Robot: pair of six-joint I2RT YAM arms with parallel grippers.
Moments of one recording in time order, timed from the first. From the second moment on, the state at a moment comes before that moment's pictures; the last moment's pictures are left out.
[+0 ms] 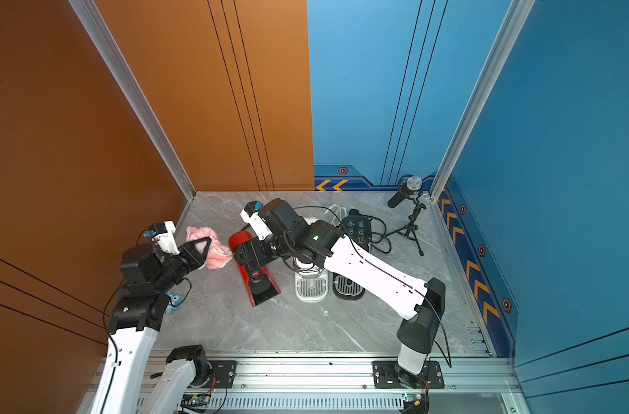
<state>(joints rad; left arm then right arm) 0.13 0.68 0.79 -0.39 0.44 -0.56 0.99 1.74 1.88 -0.73 -0.31 0.44</state>
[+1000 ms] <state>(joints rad) -0.10 0.70 0.64 -0.03 0.61 -0.72 0.94 1.79 1.69 -0.47 -0.56 0.58</state>
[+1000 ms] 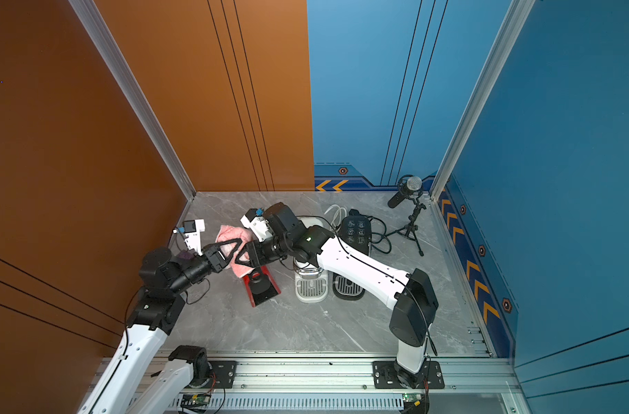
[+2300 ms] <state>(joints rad) -0.32 0.87 0.75 -0.43 0.01 -0.53 1.21 1.59 1.14 -0.53 -0.03 0.68</state>
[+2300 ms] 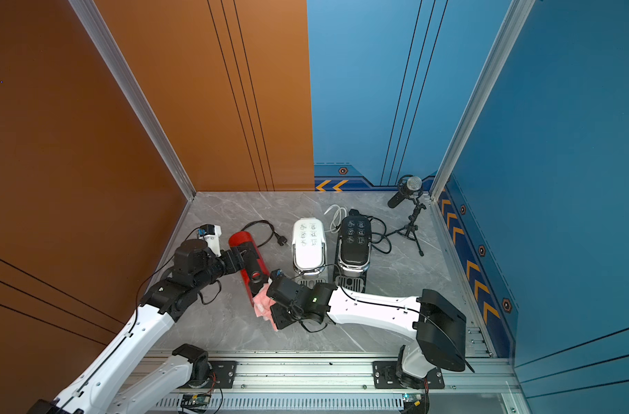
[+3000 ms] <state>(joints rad) -0.39 0.87 0.68 -0.33 -0.15 -0.57 1.20 1.70 1.42 -0.63 -0.05 0.60</state>
